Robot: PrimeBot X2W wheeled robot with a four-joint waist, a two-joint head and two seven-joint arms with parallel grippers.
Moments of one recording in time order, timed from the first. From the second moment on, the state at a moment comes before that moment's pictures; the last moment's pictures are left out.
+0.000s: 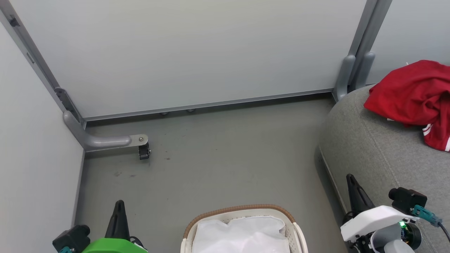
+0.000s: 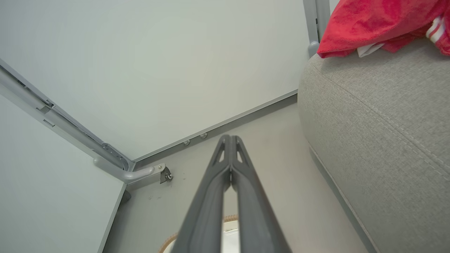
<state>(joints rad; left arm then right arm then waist) 0.04 0.05 -0.08 0.29 -0.63 -0.04 -0.18 -0.09 -0.04 0.01 0.38 0.52 0.13 -0.18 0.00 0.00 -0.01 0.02</state>
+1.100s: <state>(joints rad) -0.01 0.05 0.00 0.27 -1.04 -0.08 -0.06 -0.09 -0.04 -0.04 0.32 0.97 0.13 -0.06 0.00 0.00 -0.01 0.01</state>
